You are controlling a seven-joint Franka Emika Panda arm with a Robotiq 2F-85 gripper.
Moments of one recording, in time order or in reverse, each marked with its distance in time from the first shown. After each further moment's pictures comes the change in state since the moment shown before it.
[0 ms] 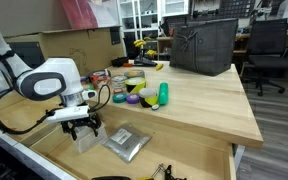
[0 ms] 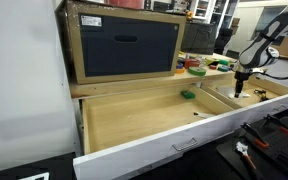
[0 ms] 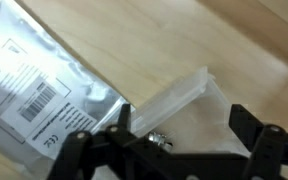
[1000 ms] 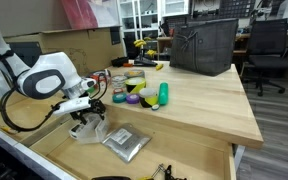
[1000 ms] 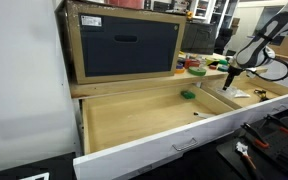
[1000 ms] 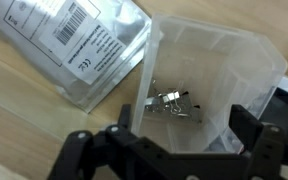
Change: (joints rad) arm -0.024 0.004 0.070 0.006 -0.008 0.244 0.096
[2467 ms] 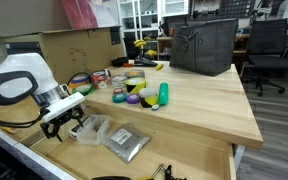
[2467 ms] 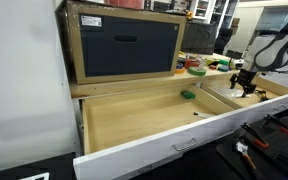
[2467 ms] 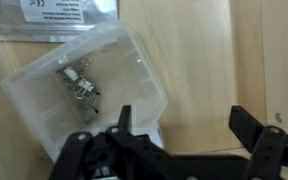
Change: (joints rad) arm -0.059 -0.191 0.016 -0.265 -0.184 -0.023 -0.700
